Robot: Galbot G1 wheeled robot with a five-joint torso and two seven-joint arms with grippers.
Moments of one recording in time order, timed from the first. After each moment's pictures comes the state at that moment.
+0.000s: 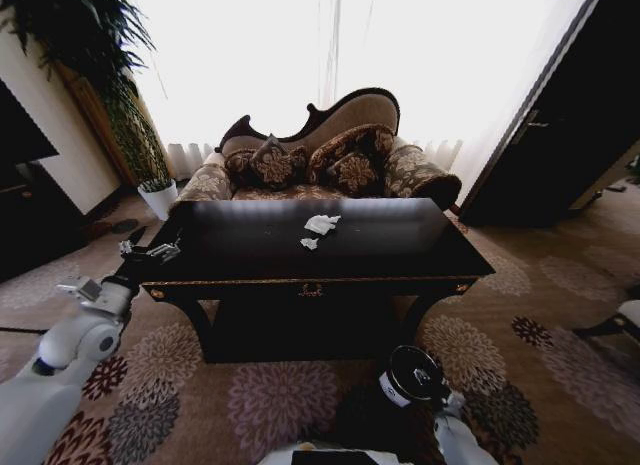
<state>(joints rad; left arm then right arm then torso) 1.40 -0.70 -0.82 -1.98 -0.90 -0.05 -0.02 -1.14 1.24 0.59 0.70 0.56 0.41 -0.14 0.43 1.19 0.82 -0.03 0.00</state>
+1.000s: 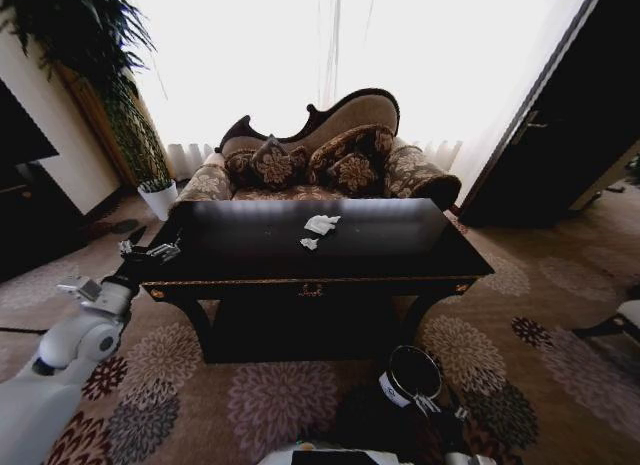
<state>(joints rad) 1.40 -0.70 -0.82 -1.98 -0.90 -0.05 -0.02 -1.86 1.36 0.67 1.71 0.52 0.51 -0.06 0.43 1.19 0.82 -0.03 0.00</state>
